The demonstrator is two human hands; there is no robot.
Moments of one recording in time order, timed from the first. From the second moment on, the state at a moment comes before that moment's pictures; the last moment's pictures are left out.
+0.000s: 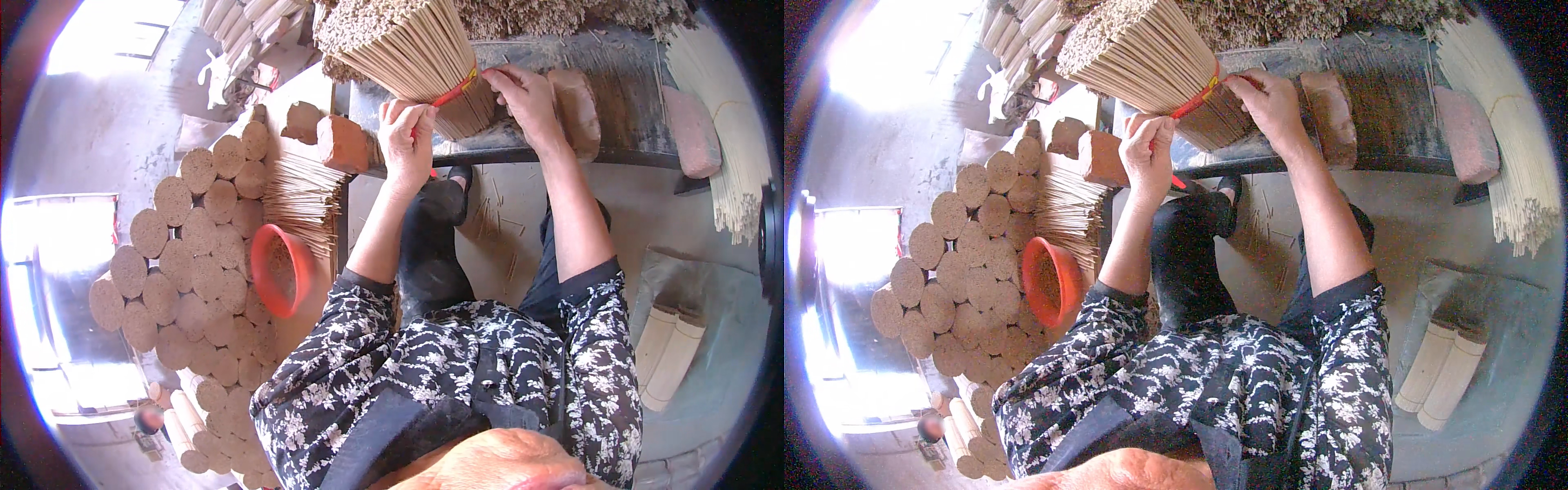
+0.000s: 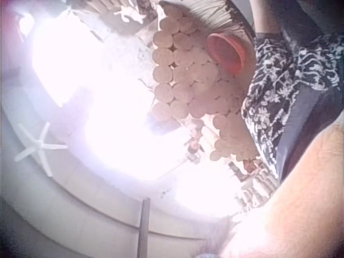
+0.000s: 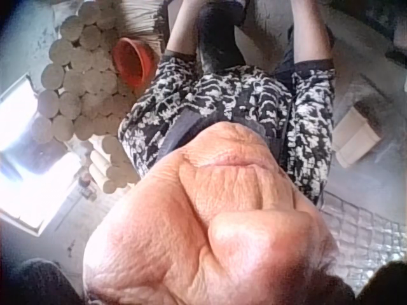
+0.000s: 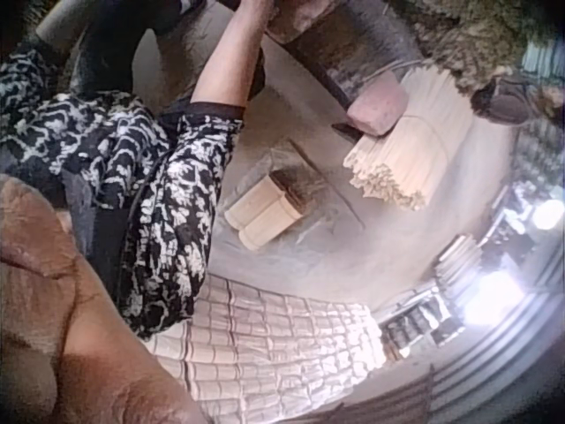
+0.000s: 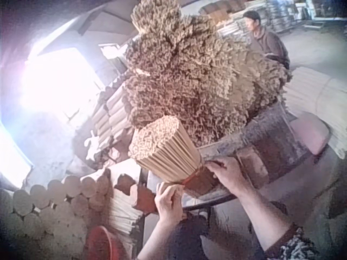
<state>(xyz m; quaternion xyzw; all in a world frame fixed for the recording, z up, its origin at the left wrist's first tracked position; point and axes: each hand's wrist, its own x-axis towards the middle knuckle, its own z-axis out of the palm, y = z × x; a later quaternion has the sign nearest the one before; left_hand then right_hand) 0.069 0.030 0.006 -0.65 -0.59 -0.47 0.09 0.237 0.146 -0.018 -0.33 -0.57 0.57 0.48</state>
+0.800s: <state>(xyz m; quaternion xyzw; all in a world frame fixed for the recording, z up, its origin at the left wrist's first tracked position) 0.078 0.001 -0.016 -0.54 -0.61 -0.58 0.04 0.227 0.140 -0.020 -0.35 -0.53 0.61 0.48</state>
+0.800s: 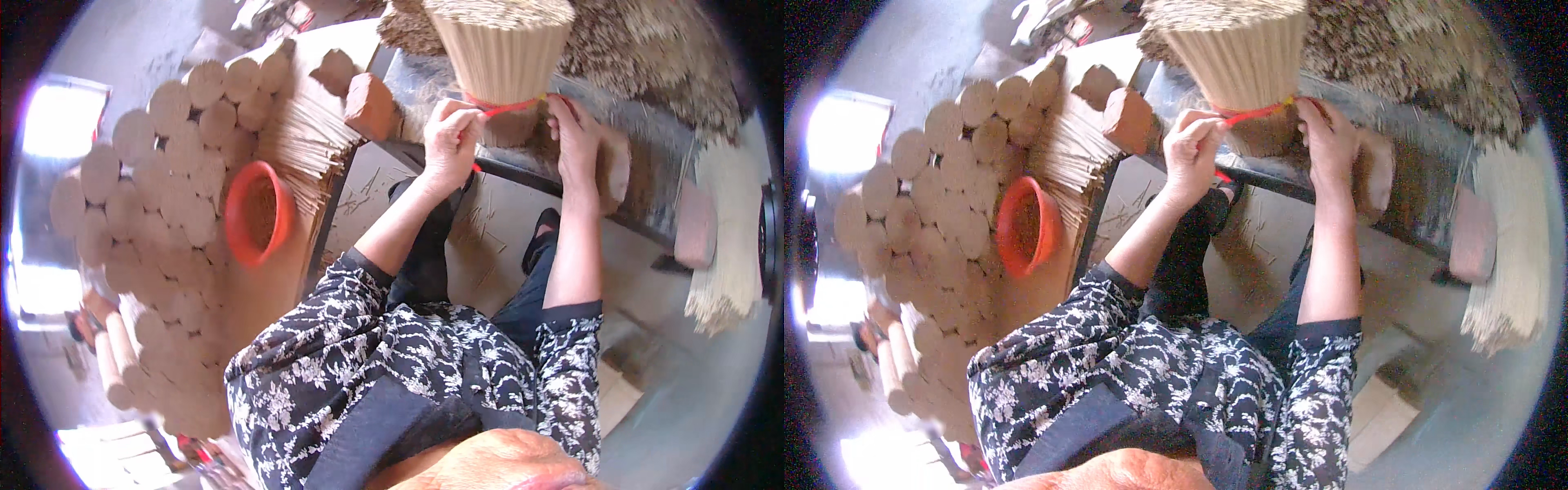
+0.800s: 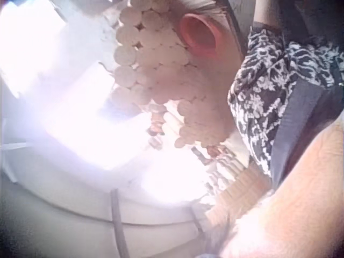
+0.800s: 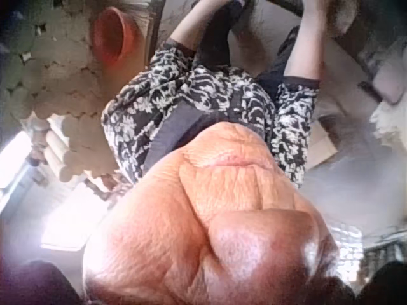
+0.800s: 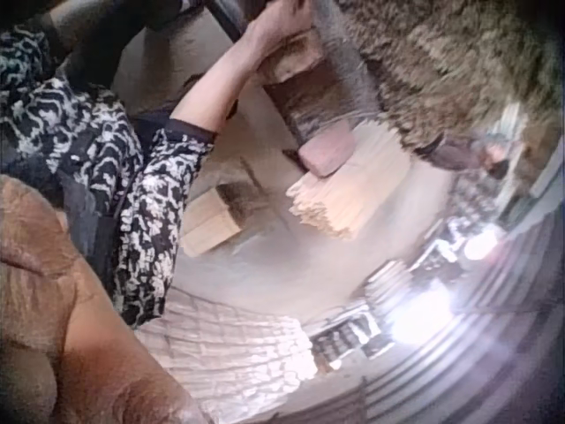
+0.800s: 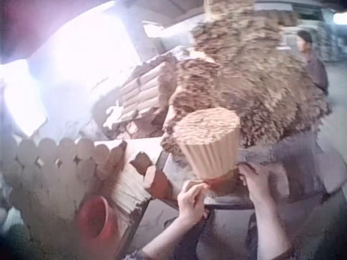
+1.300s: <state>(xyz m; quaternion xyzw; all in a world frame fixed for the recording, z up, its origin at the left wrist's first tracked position) 0.094 -0.015 -0.018 -0.49 -0.58 -0.65 0.02 0.234 0.120 -0.029 -0.34 -0.49 0.62 0.51</state>
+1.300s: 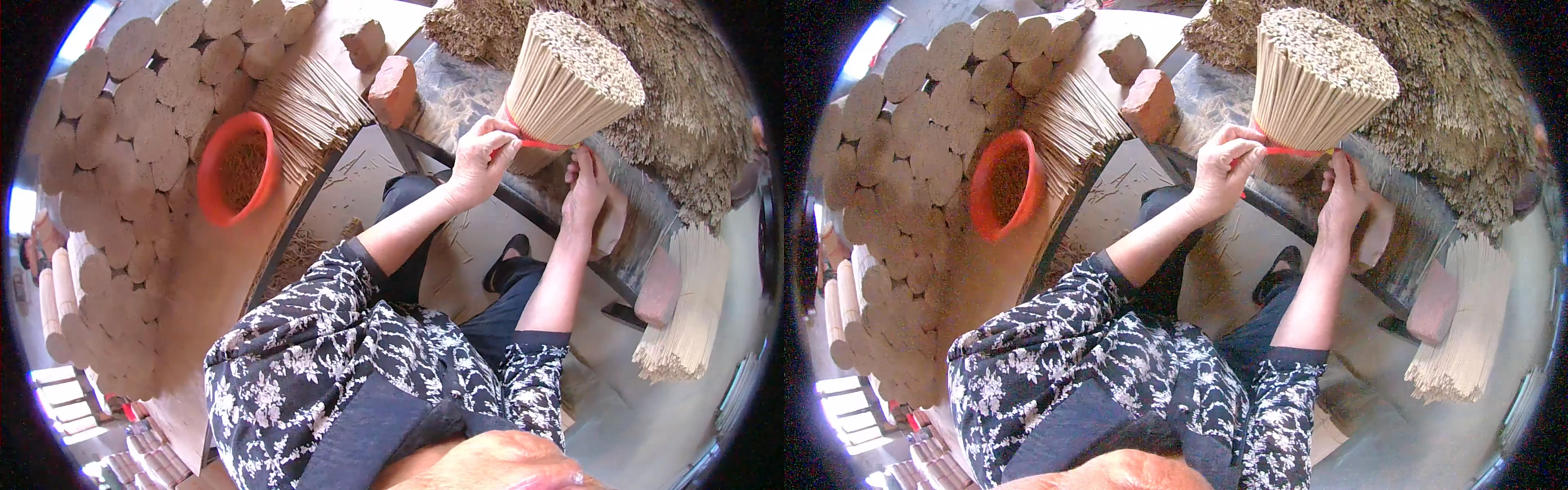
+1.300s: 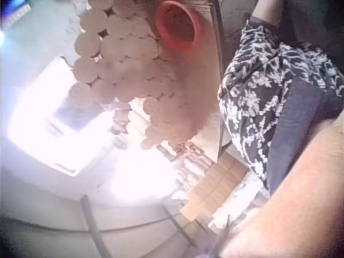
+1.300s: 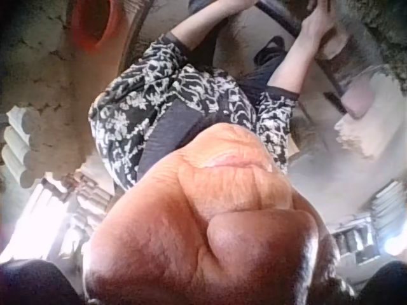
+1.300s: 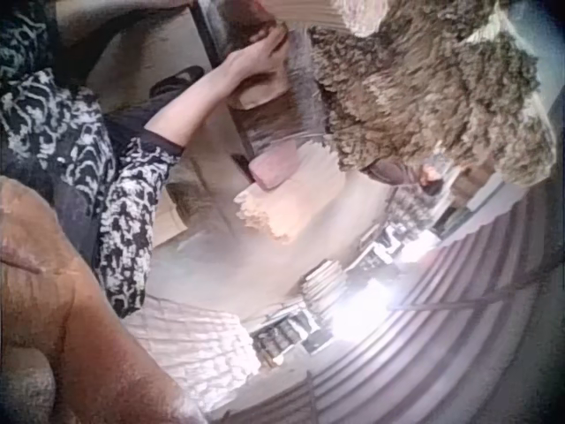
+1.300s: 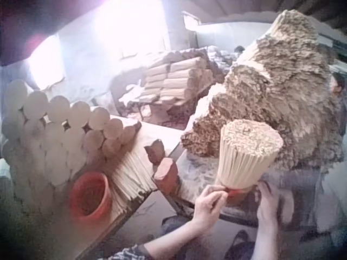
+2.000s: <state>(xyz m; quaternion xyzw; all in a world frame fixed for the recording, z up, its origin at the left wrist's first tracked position) 0.091 0.014 -0.019 -0.46 -0.56 -0.68 -0.05 0.235 0.144 -0.028 -0.33 -0.49 0.63 0.50</state>
